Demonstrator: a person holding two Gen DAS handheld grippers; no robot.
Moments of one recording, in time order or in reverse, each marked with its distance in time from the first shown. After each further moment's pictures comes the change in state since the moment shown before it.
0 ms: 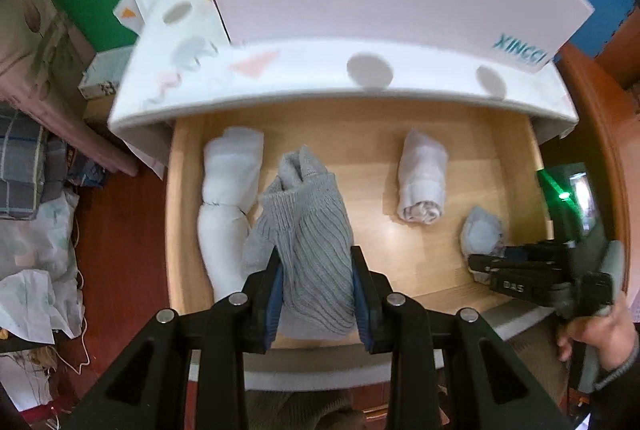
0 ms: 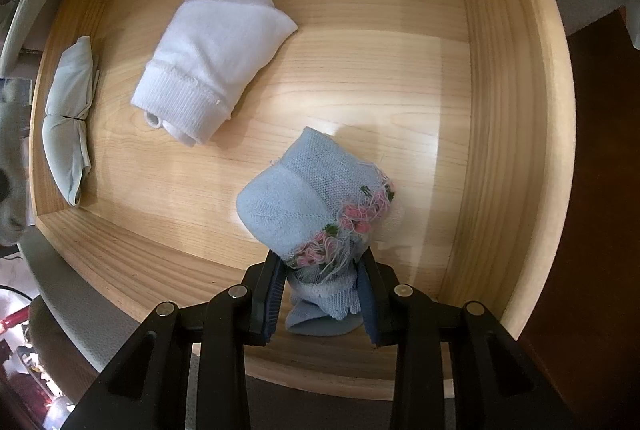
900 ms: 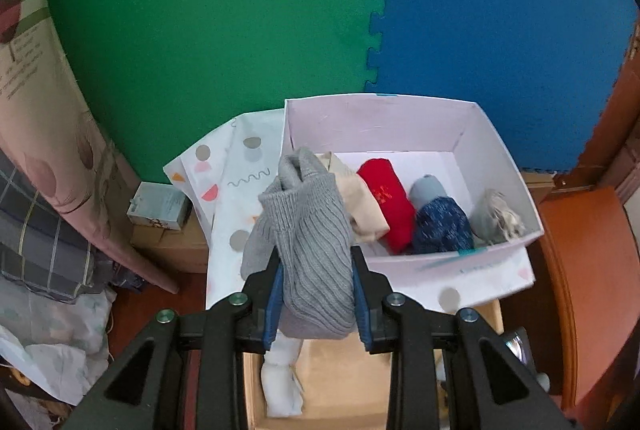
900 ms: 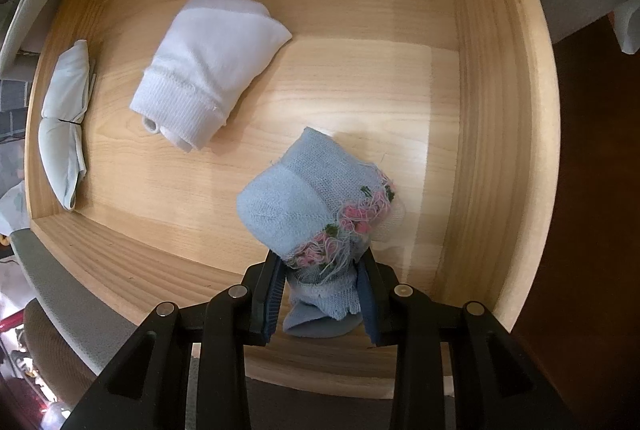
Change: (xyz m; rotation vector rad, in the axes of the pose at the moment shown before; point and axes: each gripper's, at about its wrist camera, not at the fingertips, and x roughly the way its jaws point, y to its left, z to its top) left arm -0.139 0.006 0.130 -0.009 -0.364 0.069; right arm -0.007 0.017 -0.007 0.015 -0.033 -0.040
